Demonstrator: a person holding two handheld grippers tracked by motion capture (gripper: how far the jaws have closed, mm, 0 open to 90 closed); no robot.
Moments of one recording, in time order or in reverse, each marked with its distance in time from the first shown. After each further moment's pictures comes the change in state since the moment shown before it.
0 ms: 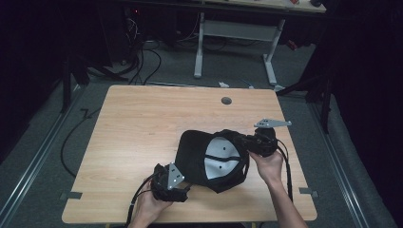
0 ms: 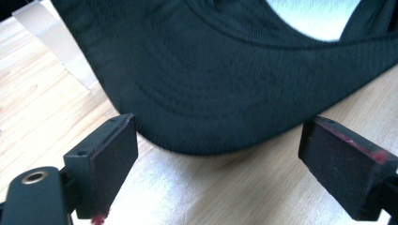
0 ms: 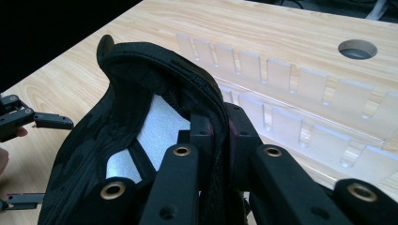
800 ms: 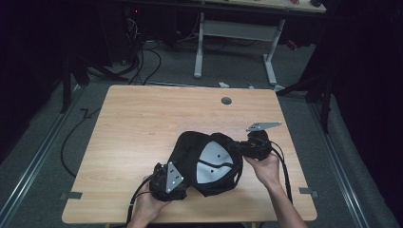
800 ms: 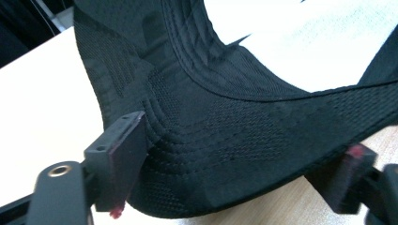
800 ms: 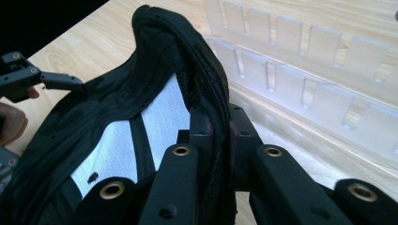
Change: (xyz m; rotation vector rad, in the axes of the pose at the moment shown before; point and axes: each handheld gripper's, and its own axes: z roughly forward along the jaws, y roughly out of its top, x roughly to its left) left arm -0.002 0.009 -0.009 -0.070 -0.006 0.045; right arm 0.009 -0.004 0.013 0.120 0.090 -0.024
